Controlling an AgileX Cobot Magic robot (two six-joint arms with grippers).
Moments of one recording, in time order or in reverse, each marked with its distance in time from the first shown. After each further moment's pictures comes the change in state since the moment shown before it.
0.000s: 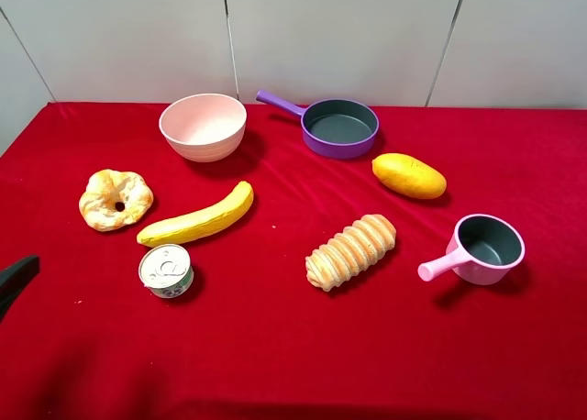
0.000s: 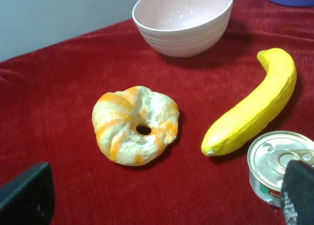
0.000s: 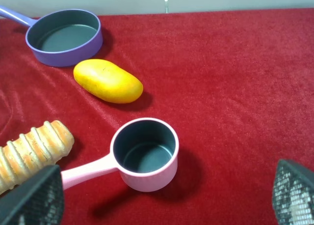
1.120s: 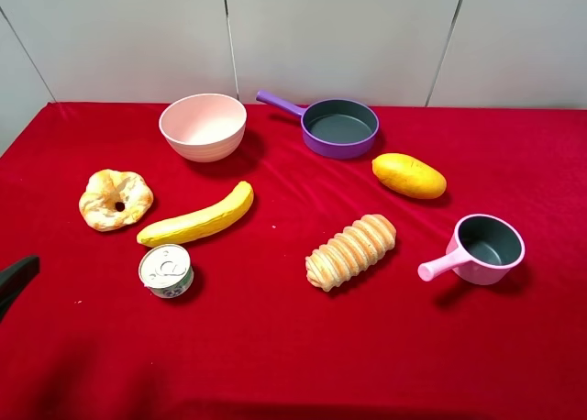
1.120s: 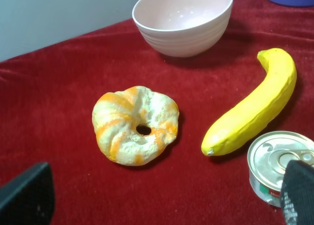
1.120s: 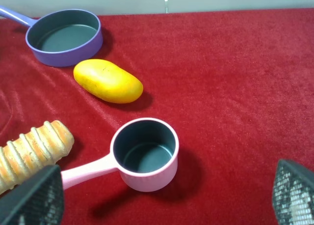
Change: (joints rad) left arm 0.000 0.000 0.000 0.000 0.000 0.000; right arm 0.000 0.000 0.000 0.000 0.000 0.000
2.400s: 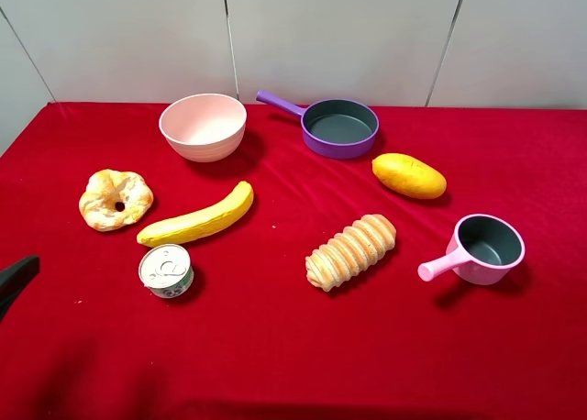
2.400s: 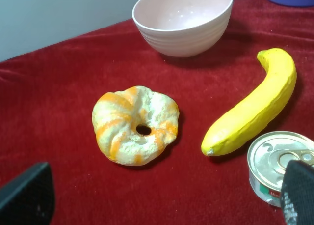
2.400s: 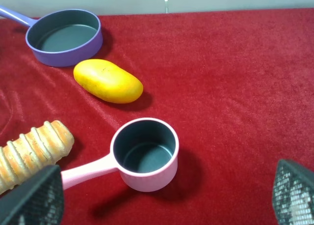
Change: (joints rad) left arm 0.000 0.000 0.000 0.000 0.000 0.000; right arm 0.000 0.000 0.000 0.000 0.000 0.000
